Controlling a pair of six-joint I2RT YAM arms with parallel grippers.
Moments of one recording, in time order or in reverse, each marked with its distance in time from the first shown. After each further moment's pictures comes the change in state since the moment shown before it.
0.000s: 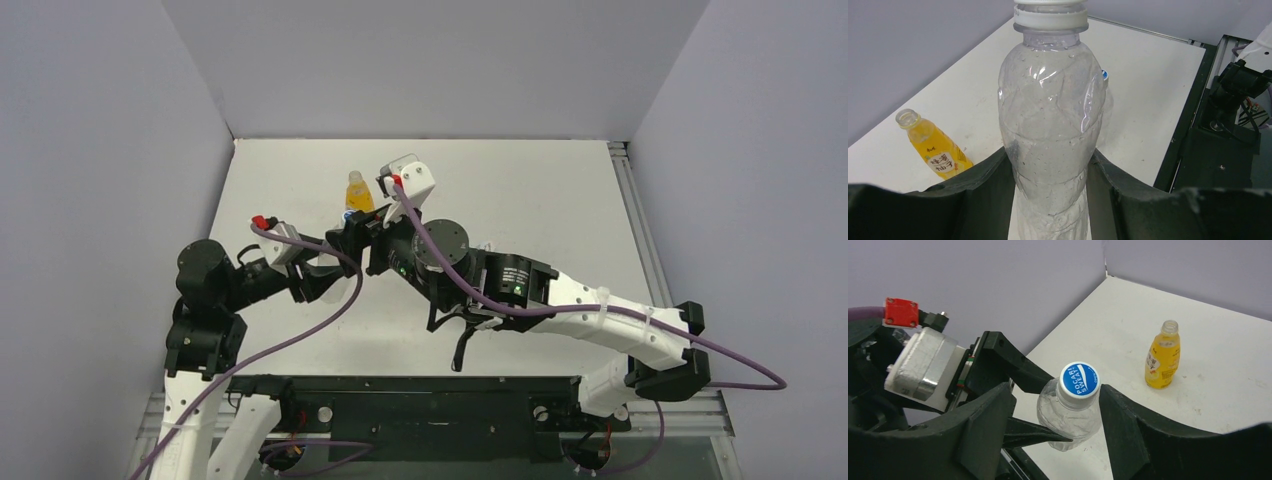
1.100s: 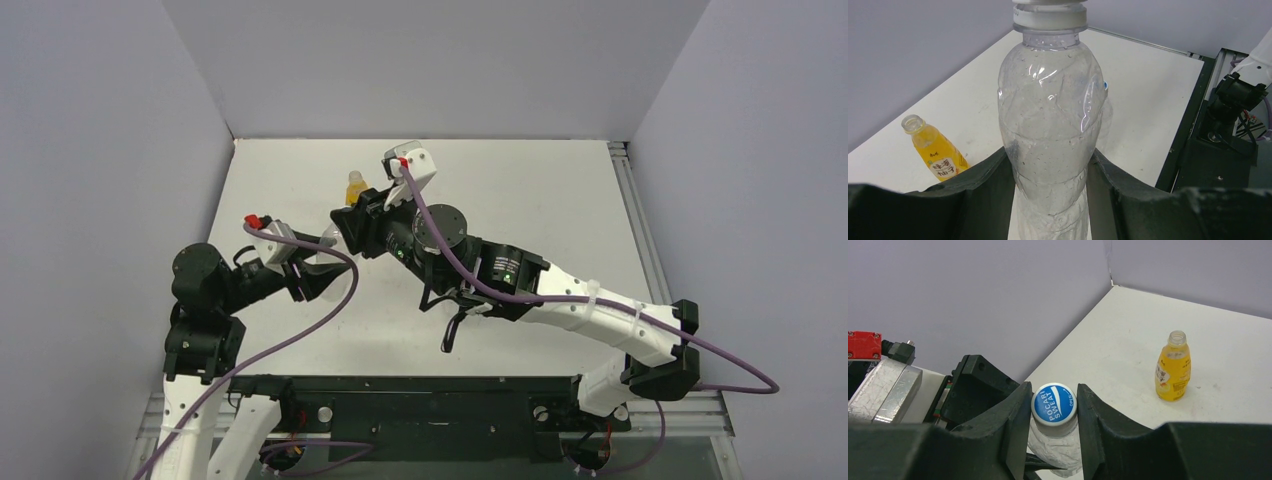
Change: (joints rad) left arm 0.000 -0.018 0.000 0.052 -0.014 -0.064; right arm -0.069 0.031 -0.028 0.097 -0.047 0.048
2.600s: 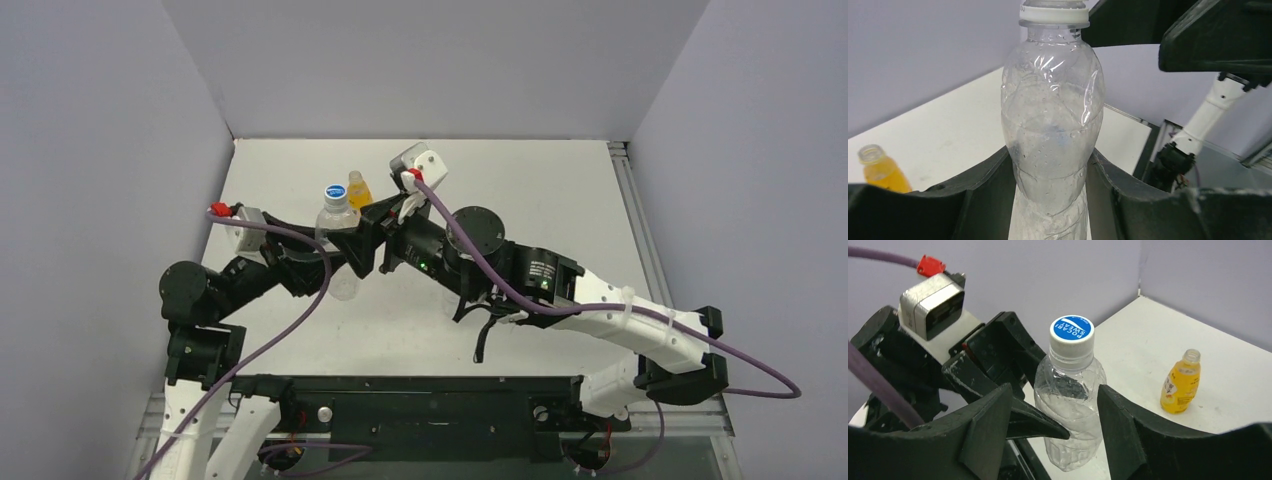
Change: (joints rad) left arm -0.037 -0.026 -0.039 0.335 -0.013 -0.492; right arm 0.004 -0.112 -0.011 -0.061 -0.201 -0.134
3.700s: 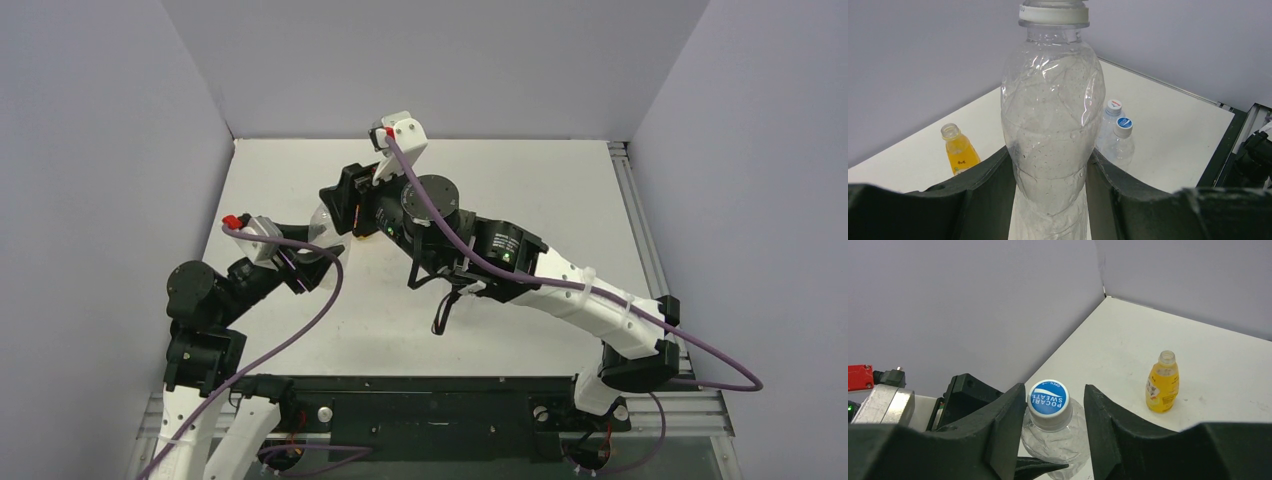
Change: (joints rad) left arm -0.026 -0.037 -0.009 -0.169 -0.231 0.340; right arm -0.024 0.243 0.320 -0.121 0.205 0.087
